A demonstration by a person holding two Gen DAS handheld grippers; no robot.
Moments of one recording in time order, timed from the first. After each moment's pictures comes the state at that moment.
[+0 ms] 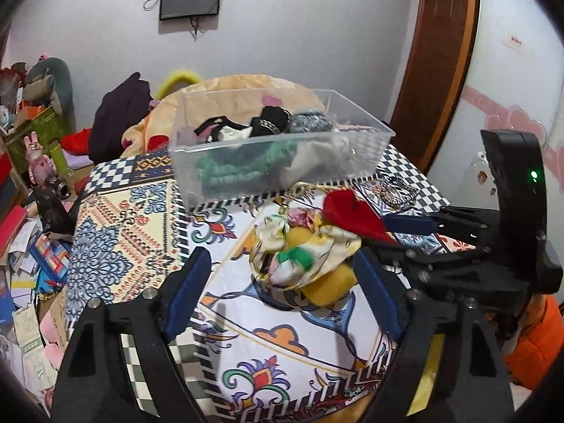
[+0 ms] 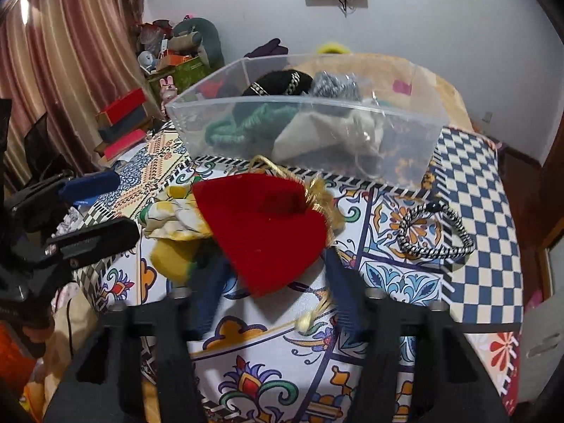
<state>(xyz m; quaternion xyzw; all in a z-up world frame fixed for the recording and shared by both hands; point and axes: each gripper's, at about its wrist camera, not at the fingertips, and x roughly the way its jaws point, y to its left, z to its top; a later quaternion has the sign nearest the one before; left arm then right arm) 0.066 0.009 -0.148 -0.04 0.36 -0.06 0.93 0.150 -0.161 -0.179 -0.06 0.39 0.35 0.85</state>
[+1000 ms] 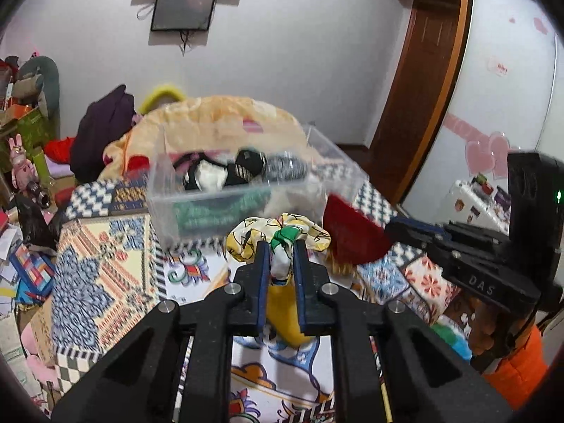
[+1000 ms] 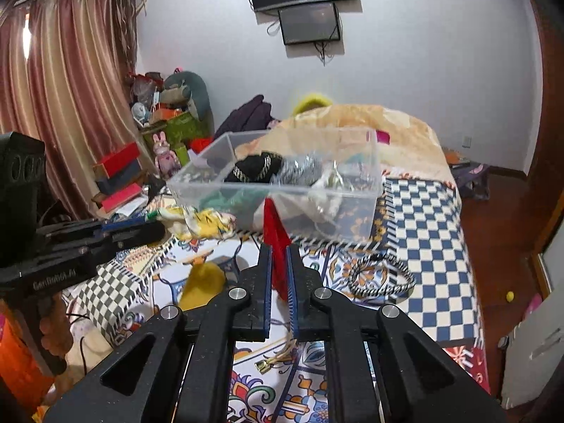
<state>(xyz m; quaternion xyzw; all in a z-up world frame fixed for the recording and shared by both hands) 0.080 0.008 -0.109 -0.08 0.31 -0.09 0.94 0.133 -0.204 -0.122 -0.01 0.30 0.33 0.90</state>
